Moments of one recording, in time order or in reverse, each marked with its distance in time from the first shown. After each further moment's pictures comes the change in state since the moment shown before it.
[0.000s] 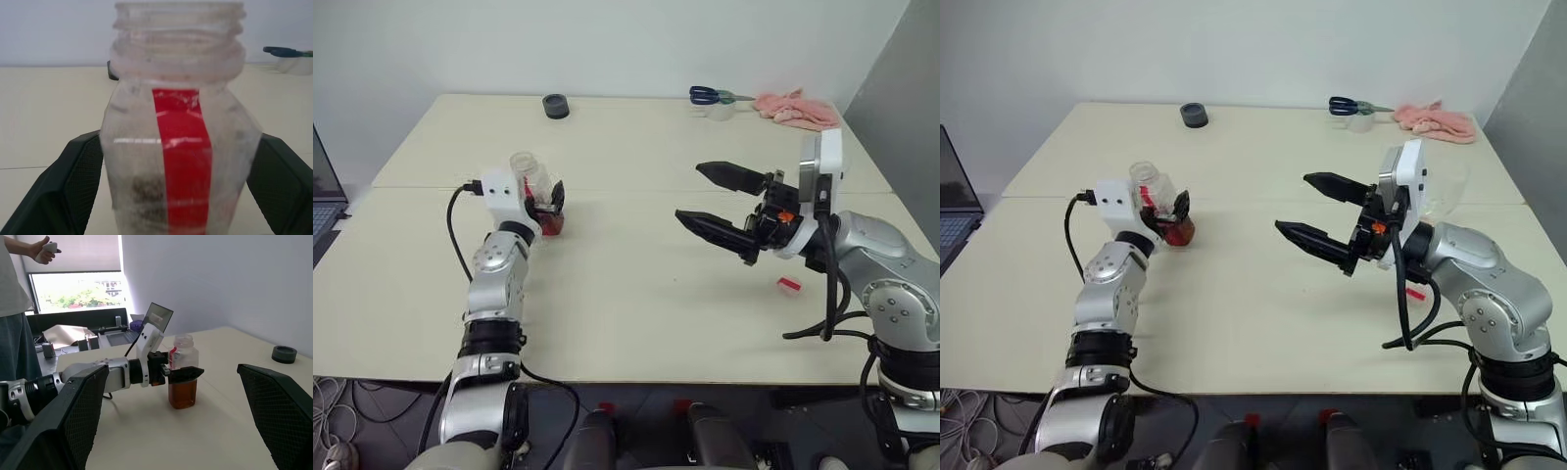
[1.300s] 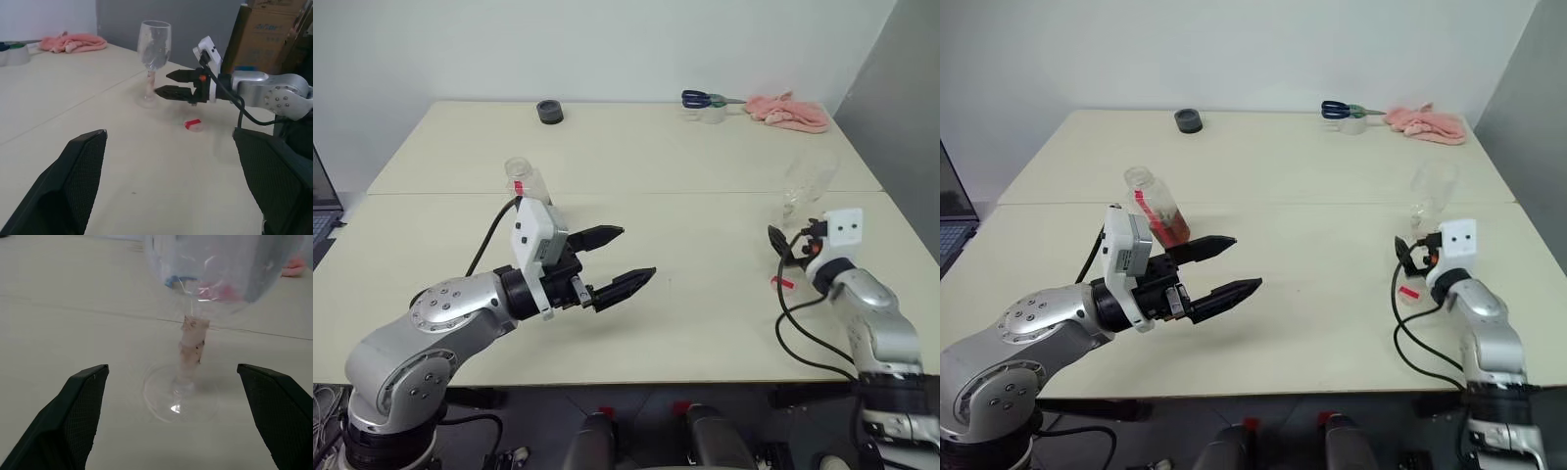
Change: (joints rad) left arm 0.317 0.348 -0.070 -1.072 -0.734 0.739 -0.304; right arm 0.188 0.160 -0.134 0.555 -0.607 -0.320 -0.389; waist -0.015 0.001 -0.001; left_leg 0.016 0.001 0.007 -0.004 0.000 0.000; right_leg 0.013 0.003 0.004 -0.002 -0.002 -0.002
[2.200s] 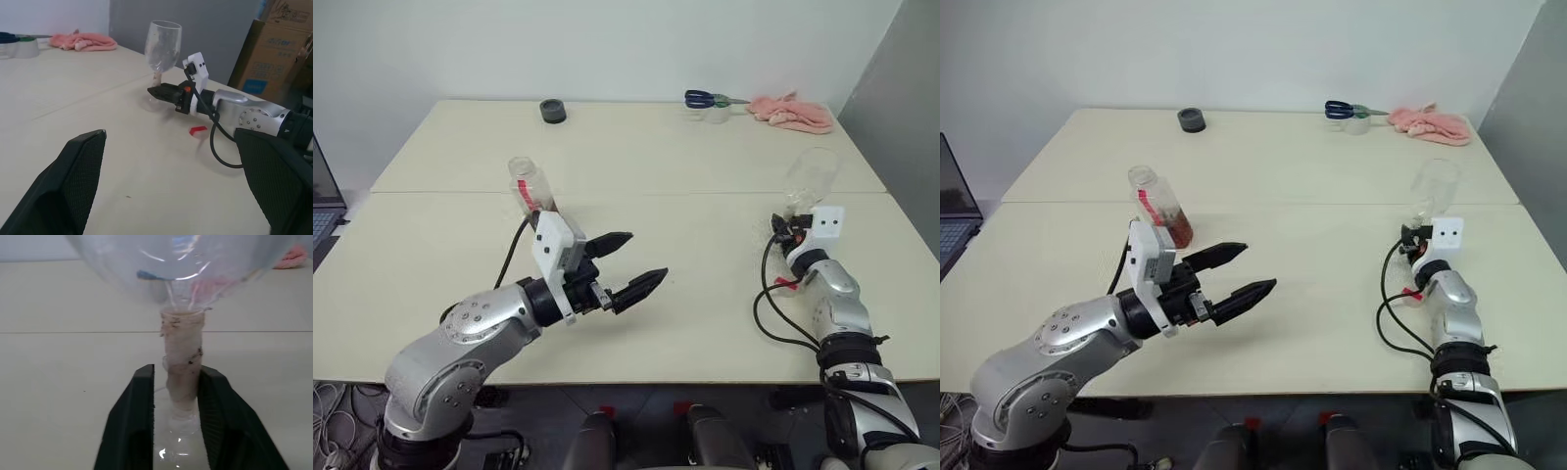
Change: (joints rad) left arm 0.058 -0.109 -0.097 -0.030 0.057 -0.045 0.109; right arm -0.205 0.086 -0.044 0.536 -0.019 -0.394 0.038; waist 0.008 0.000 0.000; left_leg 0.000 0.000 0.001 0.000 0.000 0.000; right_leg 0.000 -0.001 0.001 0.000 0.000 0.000
